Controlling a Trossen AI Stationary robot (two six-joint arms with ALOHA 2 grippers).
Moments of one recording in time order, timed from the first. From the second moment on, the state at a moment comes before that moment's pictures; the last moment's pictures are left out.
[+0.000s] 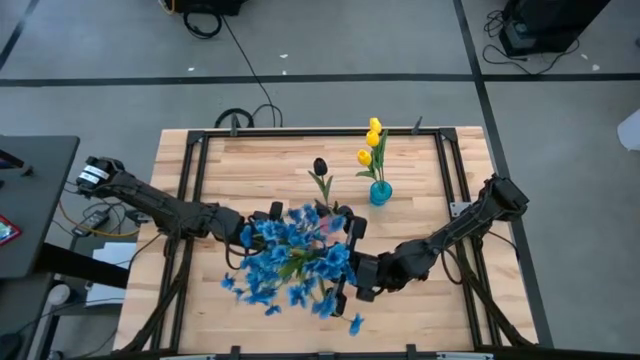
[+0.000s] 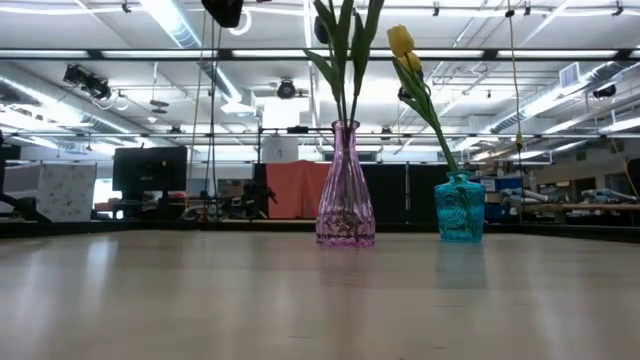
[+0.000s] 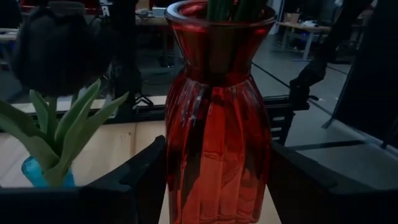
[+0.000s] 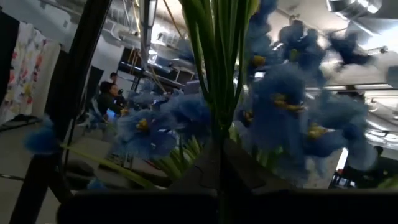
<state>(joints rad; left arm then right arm) -0.34 1.20 0.71 0.41 -0.14 -0.06 0.53 1.77 1.41 0.83 0.65 -0.61</state>
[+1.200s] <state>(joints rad) -0.52 1.48 0.44 0.75 -0.45 -0.27 0.76 1.71 1.26 0.53 0.88 -0.20</state>
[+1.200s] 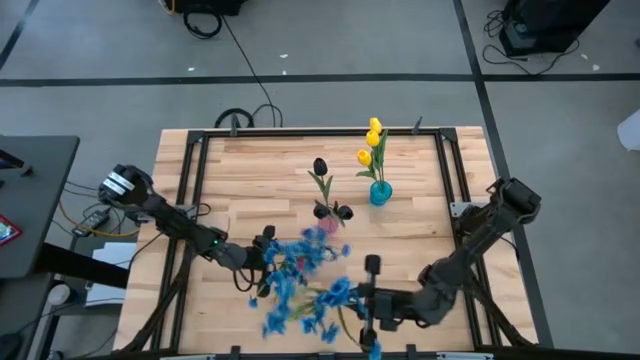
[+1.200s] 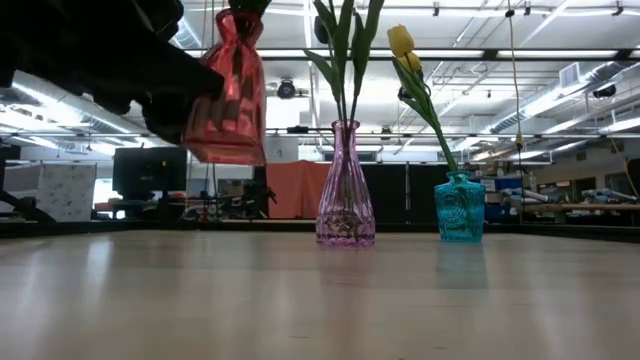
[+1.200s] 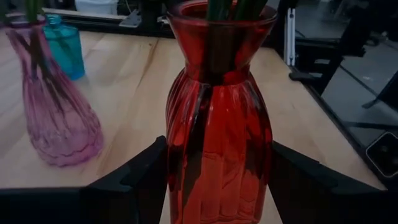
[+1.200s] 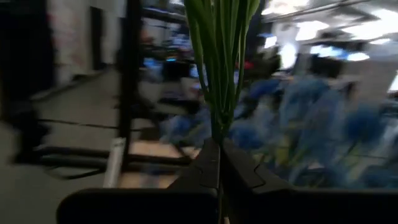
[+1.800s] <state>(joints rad) -0.50 1.77 0.47 0.98 -0.57 -0.23 0.67 1.71 0.86 0.94 0.61 -0.13</state>
